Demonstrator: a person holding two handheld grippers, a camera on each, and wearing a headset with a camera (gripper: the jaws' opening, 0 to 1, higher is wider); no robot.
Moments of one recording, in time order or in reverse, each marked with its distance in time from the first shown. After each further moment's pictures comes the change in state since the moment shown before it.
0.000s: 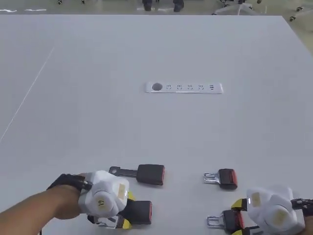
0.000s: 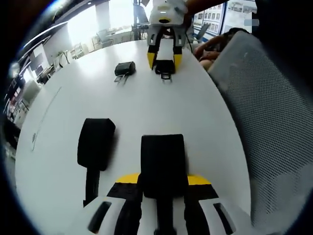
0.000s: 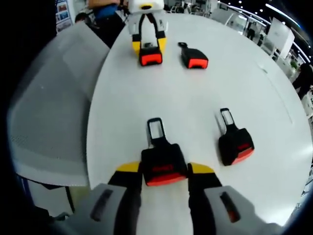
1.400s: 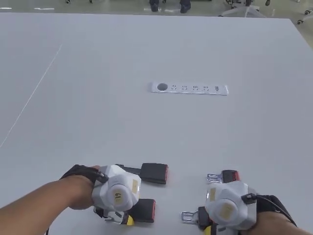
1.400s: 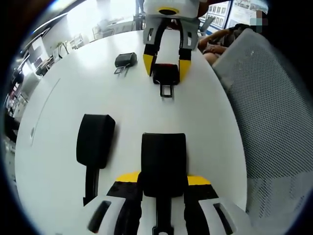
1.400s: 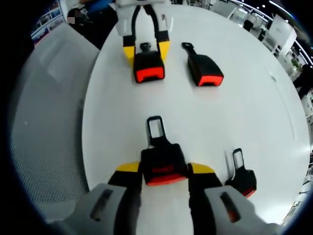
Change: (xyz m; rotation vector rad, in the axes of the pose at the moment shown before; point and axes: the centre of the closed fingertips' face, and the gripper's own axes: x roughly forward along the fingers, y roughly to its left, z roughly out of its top) left arm -0.001 -0.002 0.003 -0.084 0.062 0.021; right arm 0.035 0.006 0.065 0.008 0.088 -0.022
